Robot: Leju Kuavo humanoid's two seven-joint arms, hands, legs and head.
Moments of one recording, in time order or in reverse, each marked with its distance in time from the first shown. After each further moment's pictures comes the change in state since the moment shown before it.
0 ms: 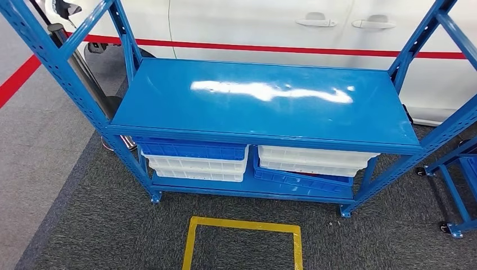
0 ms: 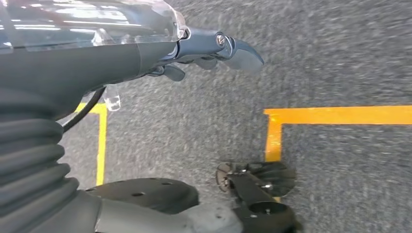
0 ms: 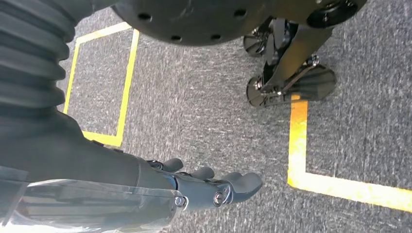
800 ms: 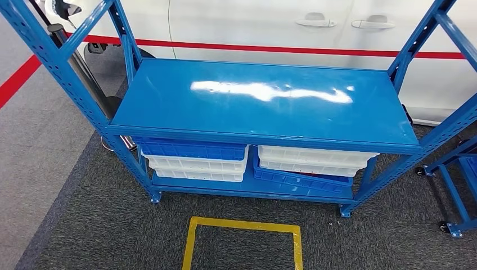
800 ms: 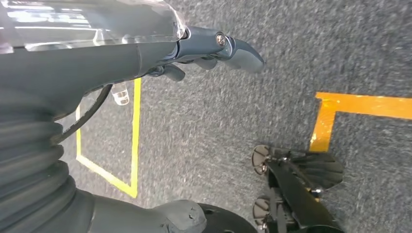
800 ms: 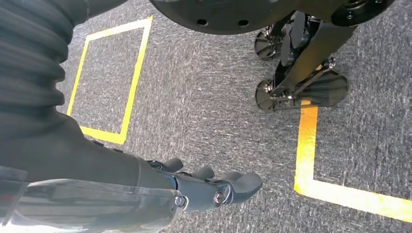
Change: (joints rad) left arm 0.145 0.122 -0.521 -0.084 0.670 -0.171 0.148; right arm 0.091 -0.051 0.192 -0.103 -0.168 0.085 0.036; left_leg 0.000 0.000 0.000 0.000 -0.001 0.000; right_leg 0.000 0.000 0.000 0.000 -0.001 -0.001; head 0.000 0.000
